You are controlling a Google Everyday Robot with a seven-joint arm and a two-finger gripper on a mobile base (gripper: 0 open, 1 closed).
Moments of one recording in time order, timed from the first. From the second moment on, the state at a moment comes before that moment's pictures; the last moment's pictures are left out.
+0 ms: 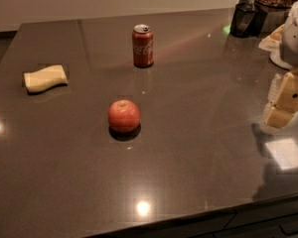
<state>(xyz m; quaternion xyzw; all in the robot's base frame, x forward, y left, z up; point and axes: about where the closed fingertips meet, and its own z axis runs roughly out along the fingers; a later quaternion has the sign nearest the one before) 0.438 -0.216 0.979 -0.60 0.78 -0.04 0.16</state>
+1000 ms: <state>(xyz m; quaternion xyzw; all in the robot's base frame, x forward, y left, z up) 0.465 -0.167 0.976 -0.63 0.76 0.00 0.19</state>
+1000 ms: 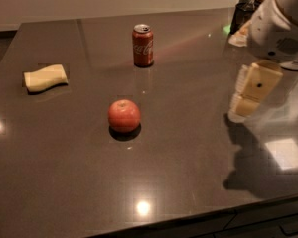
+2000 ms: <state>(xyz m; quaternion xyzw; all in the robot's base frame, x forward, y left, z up) 0.502 -0.023 0.932 -0.70 0.68 0.08 0.22</state>
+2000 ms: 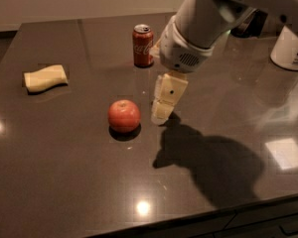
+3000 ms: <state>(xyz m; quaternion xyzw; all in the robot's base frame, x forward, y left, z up) 0.482 0.034 0.877 -0.75 0.63 0.09 0.19</state>
